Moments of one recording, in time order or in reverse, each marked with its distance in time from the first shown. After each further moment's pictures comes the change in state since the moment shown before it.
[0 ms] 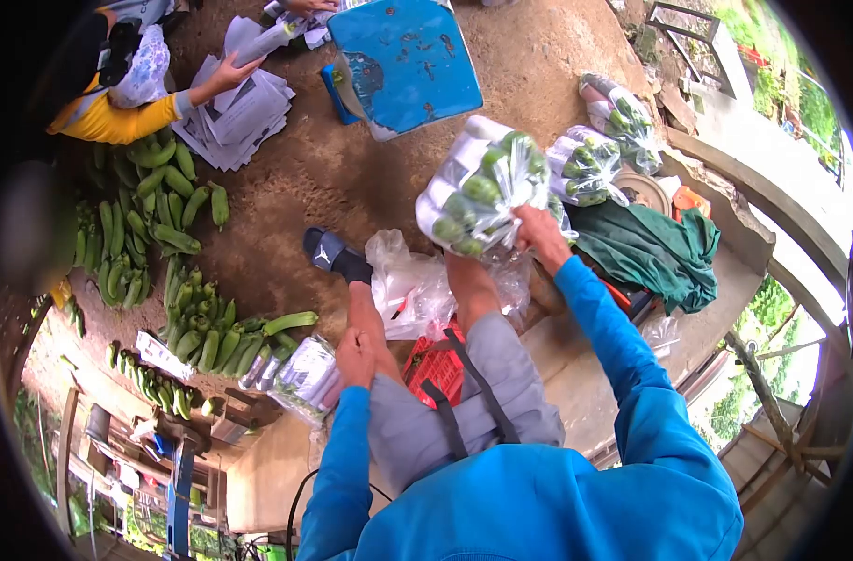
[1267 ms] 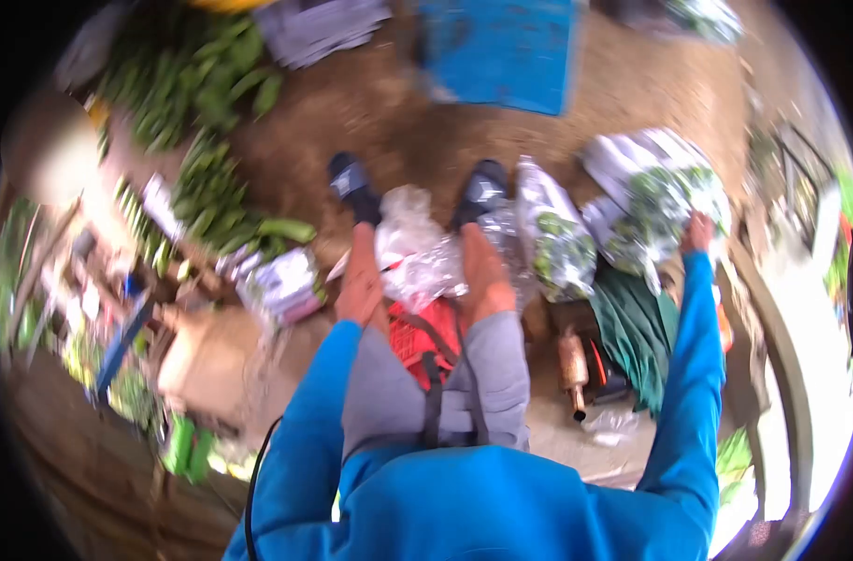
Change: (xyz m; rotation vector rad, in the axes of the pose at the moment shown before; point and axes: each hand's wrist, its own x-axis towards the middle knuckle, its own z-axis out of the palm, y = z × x) left_hand 0.005 0.051 0.073 0.250 -0.202 -0.372; right_hand 0.215 0.290 -0.297 -1.057 0.311 -0.484
